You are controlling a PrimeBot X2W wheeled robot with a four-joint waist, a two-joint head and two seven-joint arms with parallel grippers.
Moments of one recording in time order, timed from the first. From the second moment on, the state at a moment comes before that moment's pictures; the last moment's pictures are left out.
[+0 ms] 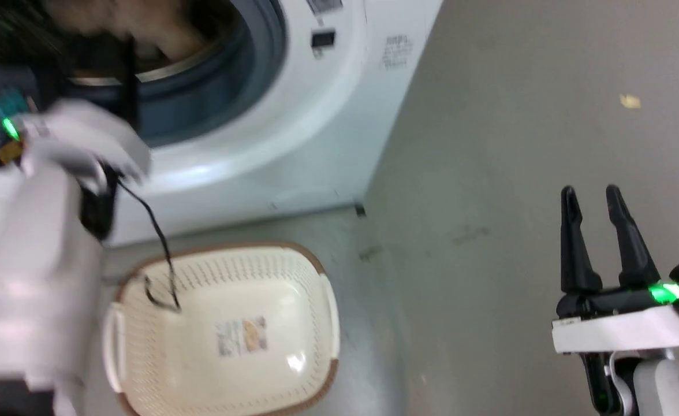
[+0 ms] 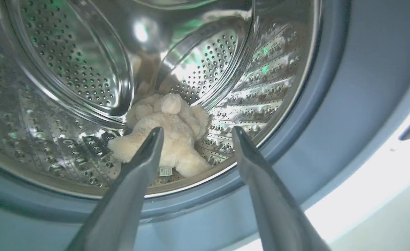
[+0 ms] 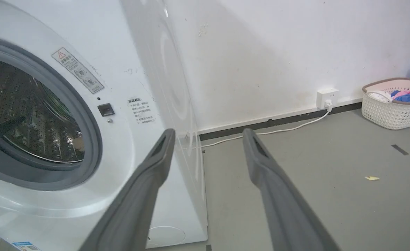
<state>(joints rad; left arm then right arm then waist) -0.96 0.33 -0.16 0.85 -0.30 -0.13 -0.26 -0.18 -0.05 0.00 -0.01 0.34 0.13 -0.26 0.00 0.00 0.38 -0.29</state>
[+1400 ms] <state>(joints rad) 0.09 0.11 -0.09 0.14 -0.14 0.00 -0.26 0.10 -0.05 0.04 -0.02 0.22 0.13 -0.26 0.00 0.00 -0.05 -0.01</state>
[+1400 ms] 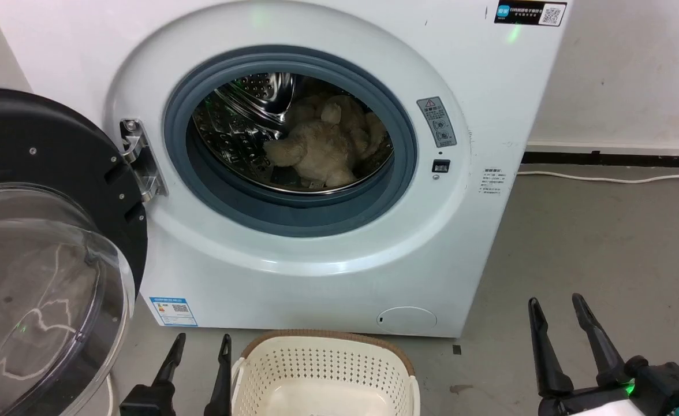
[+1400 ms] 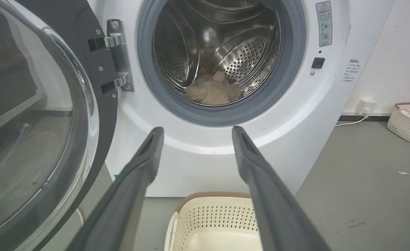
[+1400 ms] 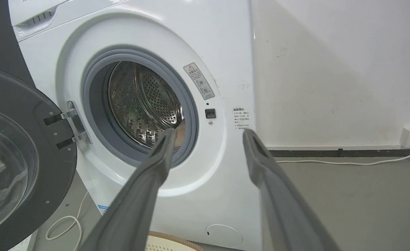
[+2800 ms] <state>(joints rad) 0.08 0.10 -0.07 0.10 -0.11 0.00 -0.18 0.08 -0.05 0.03 -0.02 0.16 0.13 -0.18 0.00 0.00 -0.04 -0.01</state>
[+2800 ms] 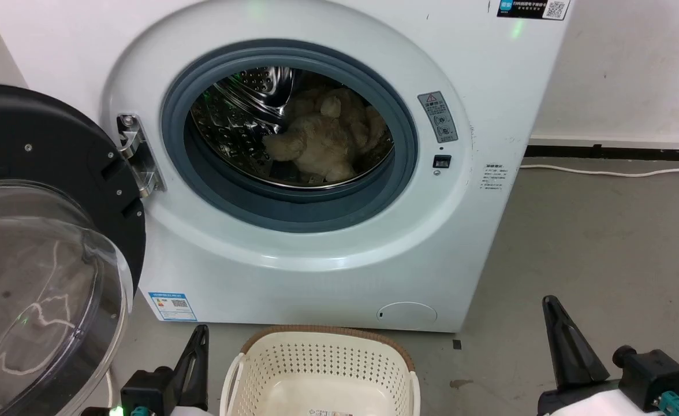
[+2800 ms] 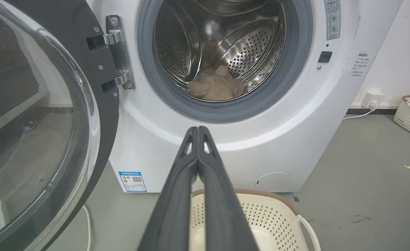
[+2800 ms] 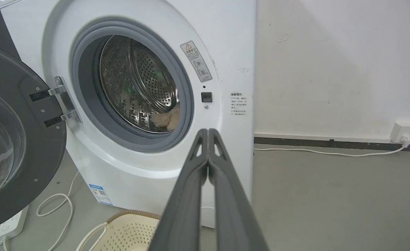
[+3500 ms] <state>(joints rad) 0.06 0.08 -0.05 0.08 -0.08 0.00 -0.14 0.07 -0.05 0.02 -0.01 0.13 0.13 -0.14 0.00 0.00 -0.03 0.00</state>
